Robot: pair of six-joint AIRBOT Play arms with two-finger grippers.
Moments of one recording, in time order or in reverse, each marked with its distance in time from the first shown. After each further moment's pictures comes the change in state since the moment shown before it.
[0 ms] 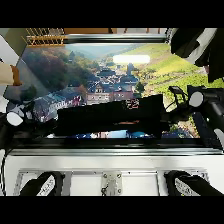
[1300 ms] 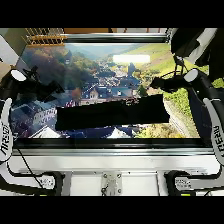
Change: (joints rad) left arm -0.045 -0.595 0.705 -0.170 0.009 -0.001; right arm -0.108 -0.386 0.354 0.266 -0.417 -0.123
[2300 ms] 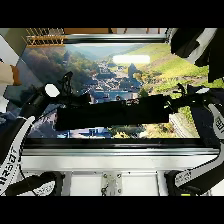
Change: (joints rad) left arm -0.412 0.225 -0.311 -0.057 0.224 -0.011; right arm -0.272 -0.303 -0.077 0.337 0.369 -0.263
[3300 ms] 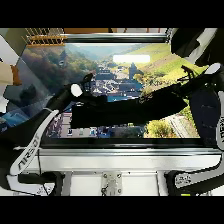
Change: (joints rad) left arm -0.197 -0.245 0.173 -0.003 0.079 -0.020; right arm 0.092 0.179 0.320 -0.317 0.262 0.206
